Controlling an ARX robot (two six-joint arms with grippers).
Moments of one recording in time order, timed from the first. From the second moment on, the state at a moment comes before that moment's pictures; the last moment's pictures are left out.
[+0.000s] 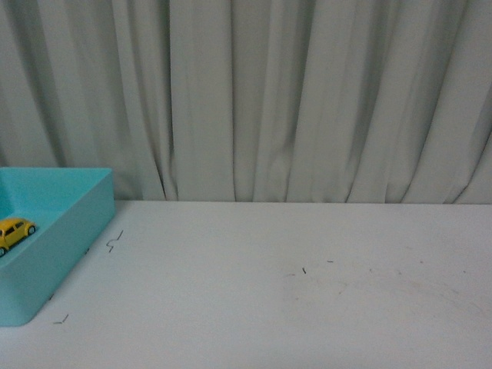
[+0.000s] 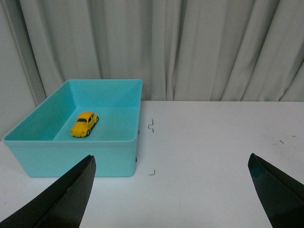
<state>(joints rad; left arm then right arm) 0.00 0.01 0.01 0.00 0.00 0.00 0.00 0.00 0.01 0.00 0.00 -0.01</state>
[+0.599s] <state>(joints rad) 0.00 0.01 0.01 0.00 0.00 0.00 0.00 0.00 0.01 0.00 0.00 -0.01</state>
